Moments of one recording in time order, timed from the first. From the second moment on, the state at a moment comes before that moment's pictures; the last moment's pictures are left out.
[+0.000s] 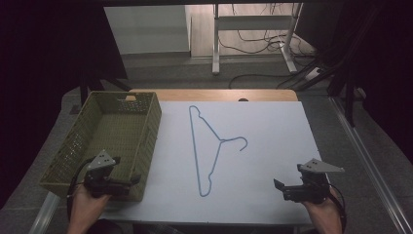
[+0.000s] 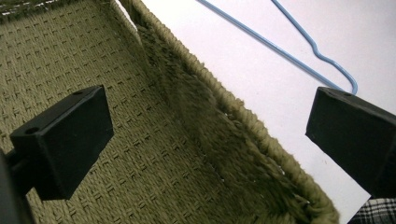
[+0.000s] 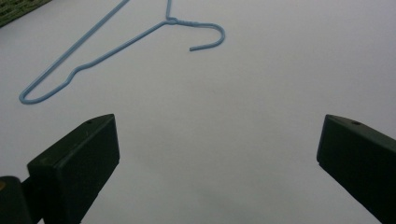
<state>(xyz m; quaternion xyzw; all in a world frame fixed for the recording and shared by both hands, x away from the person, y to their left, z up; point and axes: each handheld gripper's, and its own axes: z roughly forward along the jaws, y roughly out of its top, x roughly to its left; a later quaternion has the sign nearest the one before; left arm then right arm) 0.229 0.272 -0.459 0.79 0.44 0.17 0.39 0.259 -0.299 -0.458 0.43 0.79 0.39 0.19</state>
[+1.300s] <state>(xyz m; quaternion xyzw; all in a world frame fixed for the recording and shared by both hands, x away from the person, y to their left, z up) 0.235 0.234 -0.439 0.80 0.40 0.16 0.42 0.263 -0.288 -0.450 0.41 0.81 0.37 0.21</state>
